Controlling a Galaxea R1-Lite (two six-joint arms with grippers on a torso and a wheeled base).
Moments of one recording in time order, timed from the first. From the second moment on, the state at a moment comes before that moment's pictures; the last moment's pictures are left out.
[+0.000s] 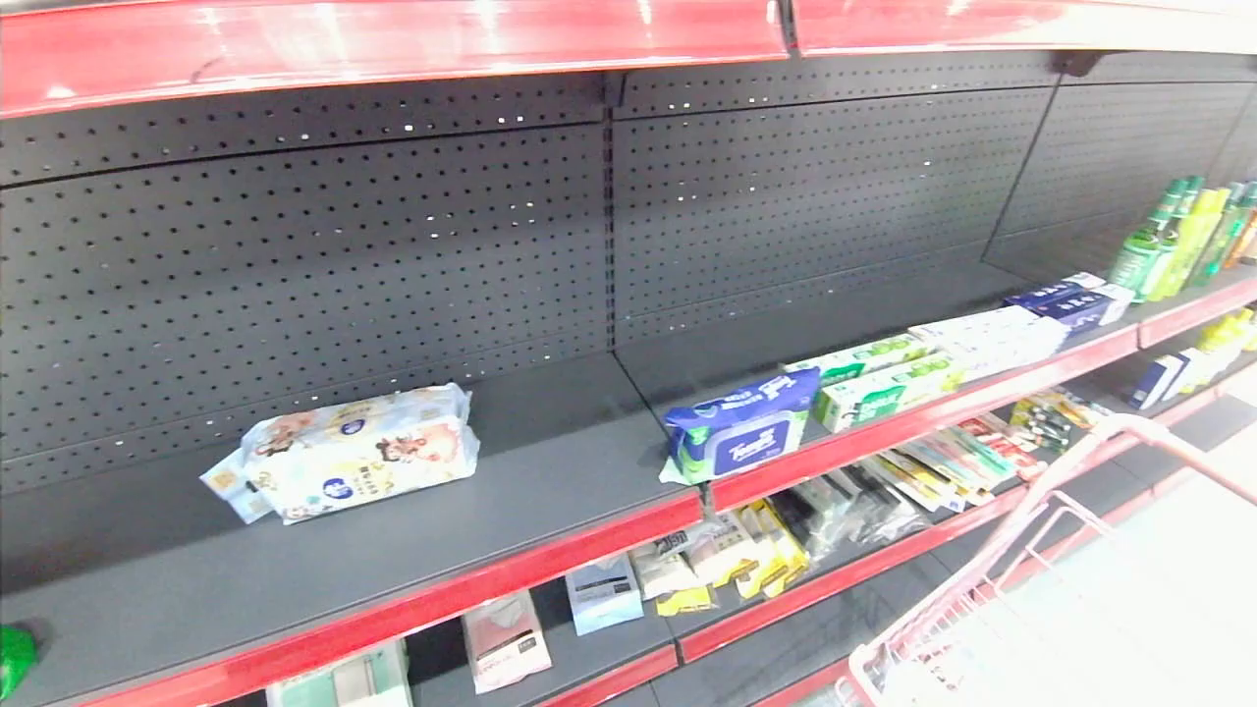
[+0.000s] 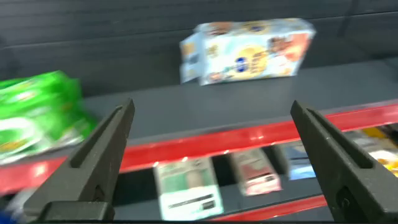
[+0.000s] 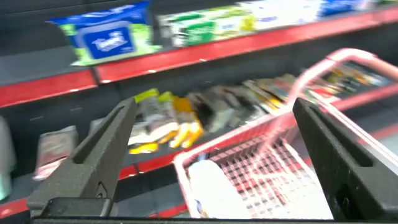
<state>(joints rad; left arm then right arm) 0.18 0.00 0.00 0.01 0.01 0.00 0.00 0.00 0.00 0.00 0.02 0.00</state>
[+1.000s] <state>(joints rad) 0.18 0.00 0.00 0.01 0.01 0.00 0.00 0.00 0.00 0.00 -0.05 0.07</state>
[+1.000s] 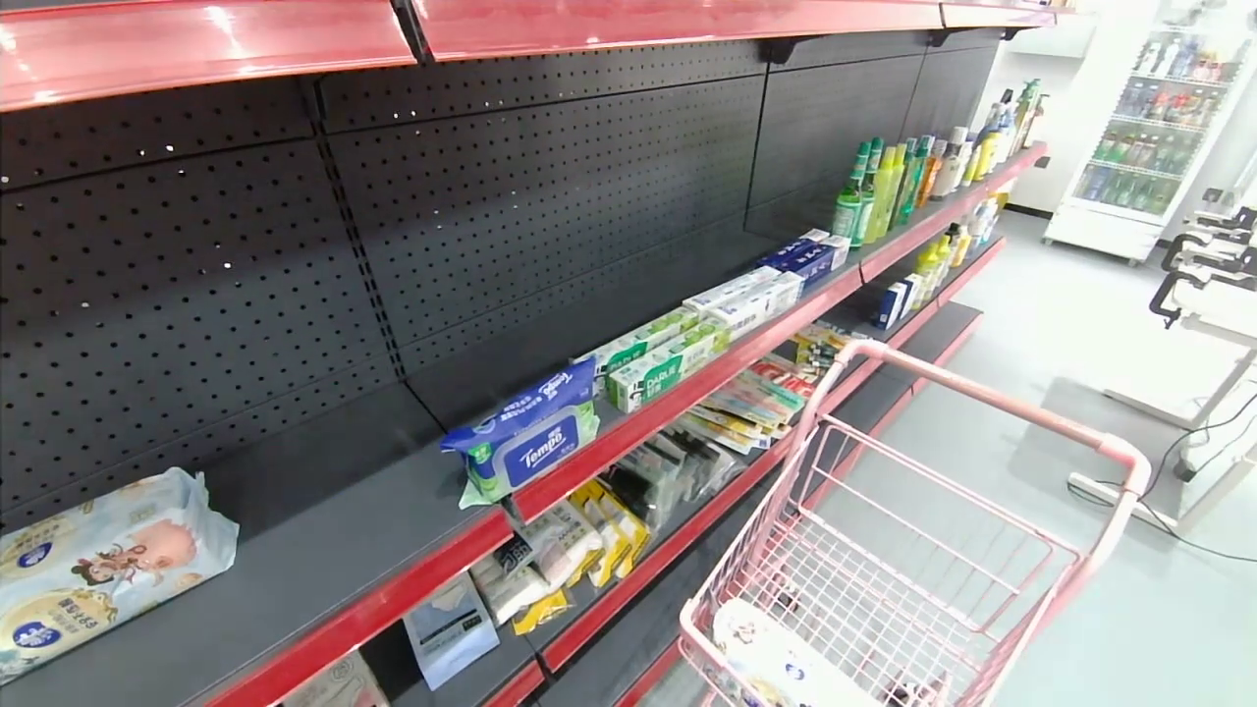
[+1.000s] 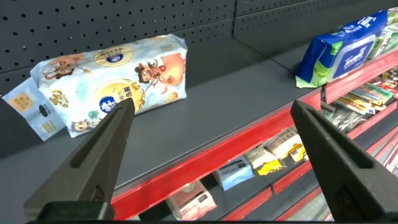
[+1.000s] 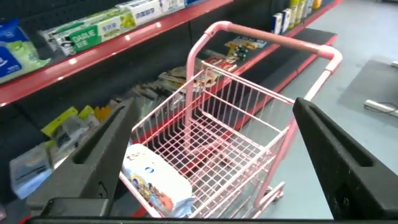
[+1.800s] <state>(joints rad) 0.18 0.00 0.00 0.01 0.01 0.00 0.04 0.75 -0.57 -0.04 0.02 0.12</state>
